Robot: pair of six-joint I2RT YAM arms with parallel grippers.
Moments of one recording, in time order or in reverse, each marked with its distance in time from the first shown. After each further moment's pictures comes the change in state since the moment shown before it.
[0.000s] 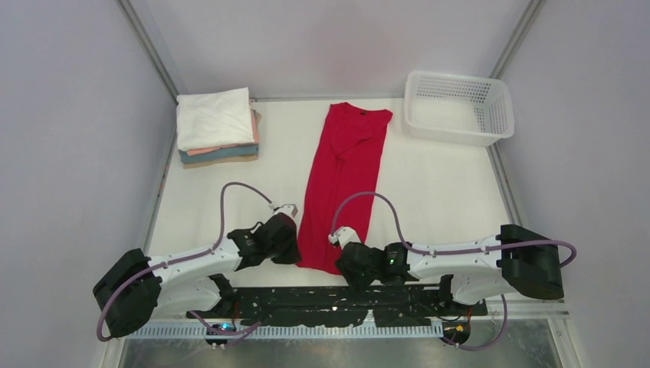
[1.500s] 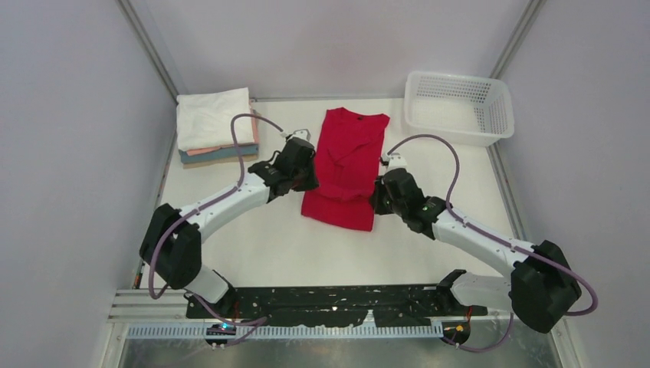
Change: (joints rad) left arm 0.208 0.393 0.674 -0.075 -0.095 0.126; right arm -0.647 -0.166 0.066 0.156 -0.029 -0.061
